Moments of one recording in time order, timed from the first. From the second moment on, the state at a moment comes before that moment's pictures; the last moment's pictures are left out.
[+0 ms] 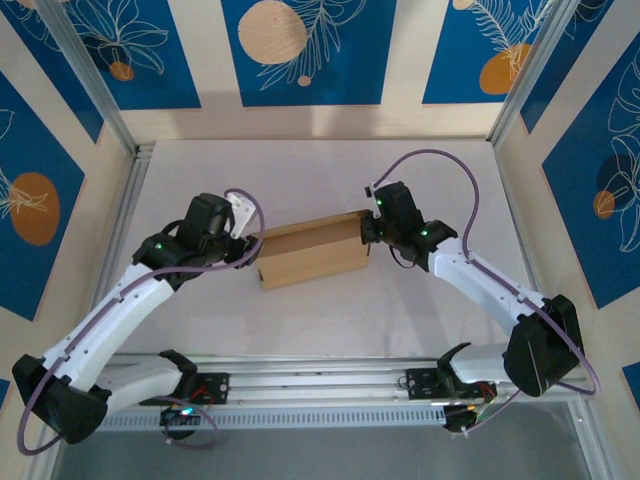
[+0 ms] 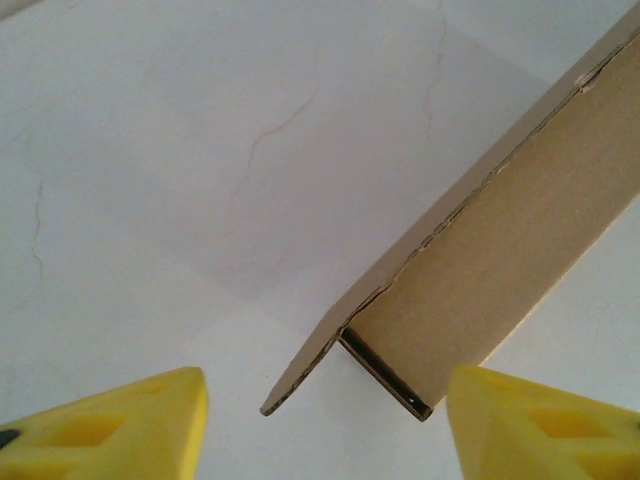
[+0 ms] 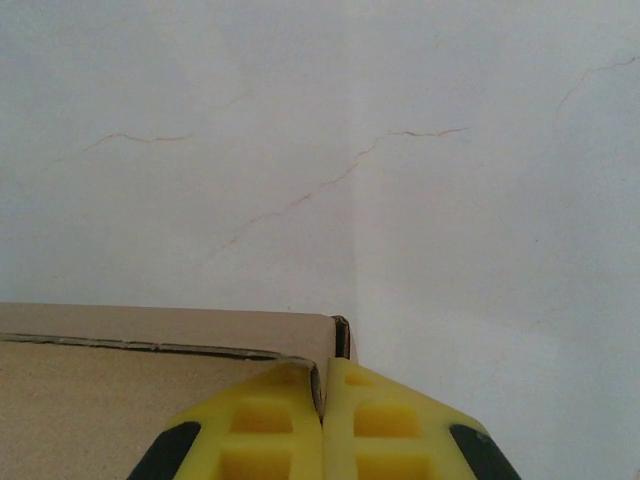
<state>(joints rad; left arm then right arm) -0.56 1.08 1.09 -0.82 -0.09 0.03 0.55 1.31 1.00 -0.44 0.13 0.25</state>
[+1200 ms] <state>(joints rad) -0.50 1.25 1.13 -0.88 -0.09 -0.18 0.65 1.29 0.97 -0.41 0.24 0.26</state>
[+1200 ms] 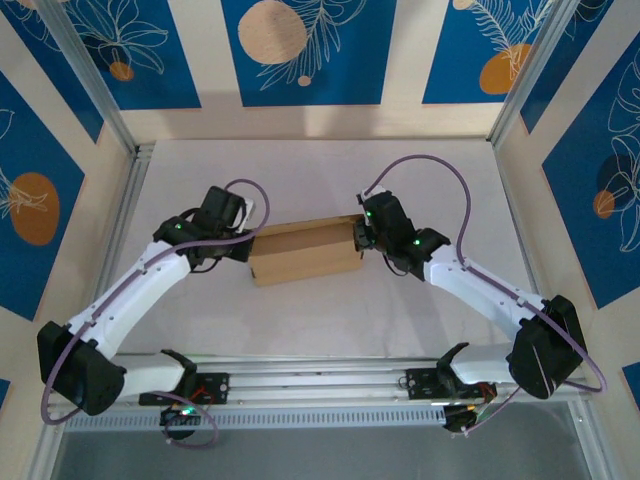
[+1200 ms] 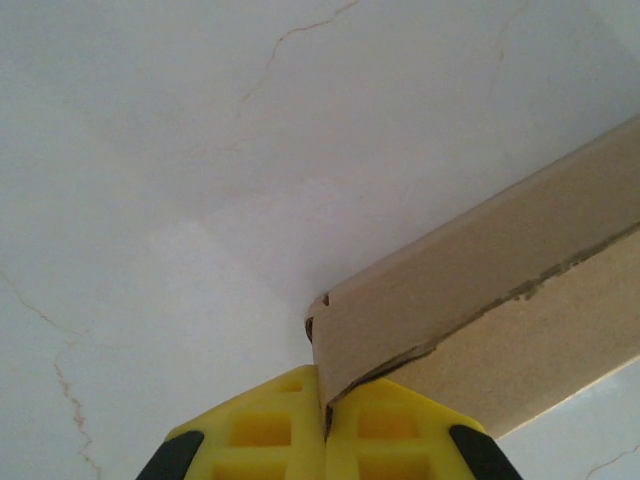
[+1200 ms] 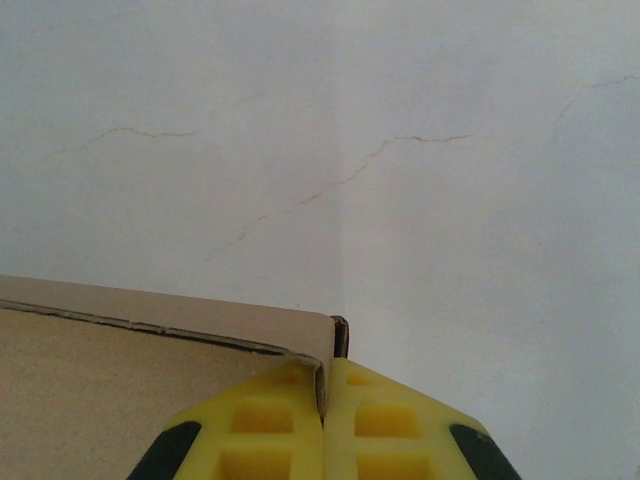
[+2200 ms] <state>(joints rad) -0.43 1.23 1.07 -0.77 -0.02 -0.47 0.66 1.29 0.96 -0.39 0.25 0.27</state>
